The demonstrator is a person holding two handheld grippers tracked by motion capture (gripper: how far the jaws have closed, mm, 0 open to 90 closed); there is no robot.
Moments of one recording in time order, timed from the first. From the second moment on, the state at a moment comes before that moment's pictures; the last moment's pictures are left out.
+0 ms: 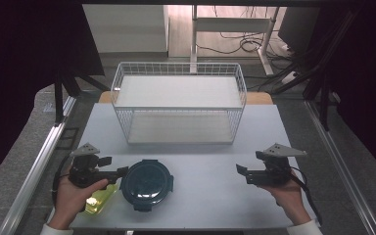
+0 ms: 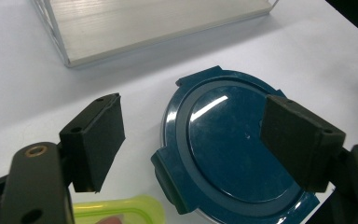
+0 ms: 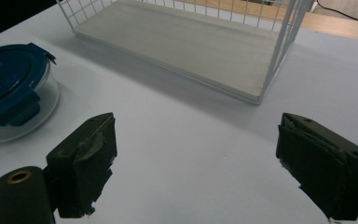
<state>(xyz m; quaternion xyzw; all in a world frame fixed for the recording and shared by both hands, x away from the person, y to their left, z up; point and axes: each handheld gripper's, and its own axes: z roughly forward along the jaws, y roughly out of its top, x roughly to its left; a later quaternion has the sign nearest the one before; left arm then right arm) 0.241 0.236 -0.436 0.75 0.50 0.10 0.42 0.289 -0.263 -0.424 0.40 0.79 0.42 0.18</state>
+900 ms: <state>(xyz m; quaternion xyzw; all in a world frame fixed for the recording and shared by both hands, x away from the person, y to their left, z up) 0.237 0.235 -0.434 0.75 0.50 0.09 0.42 0.284 -0.263 -0.423 0.40 0.80 0.40 0.18</state>
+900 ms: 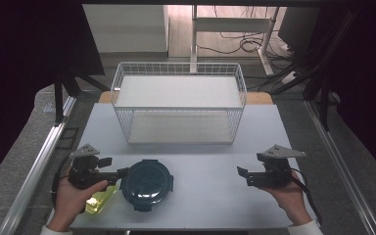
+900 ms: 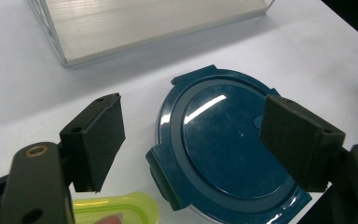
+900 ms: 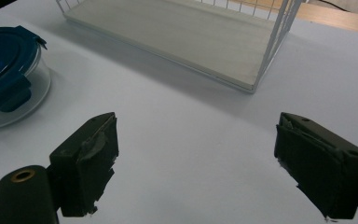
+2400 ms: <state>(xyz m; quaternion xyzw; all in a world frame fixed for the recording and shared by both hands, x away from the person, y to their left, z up) 0.238 0.253 -0.437 0.77 0.55 0.06 0.33 0.285 -0.262 -0.431 0.41 0.81 0.37 0.18</state>
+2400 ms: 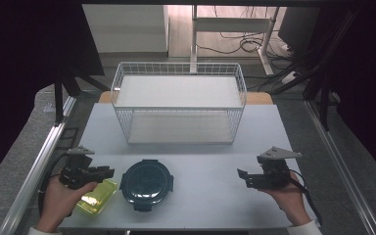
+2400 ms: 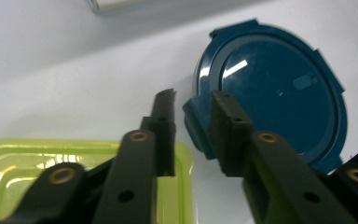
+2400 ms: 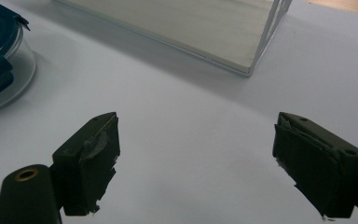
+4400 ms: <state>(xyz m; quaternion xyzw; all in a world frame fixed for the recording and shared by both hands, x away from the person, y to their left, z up) 0.249 0.232 -0.475 0.76 0.57 0.01 0.30 0.287 -0.258 -0.438 0.42 0.82 0.36 0.18</state>
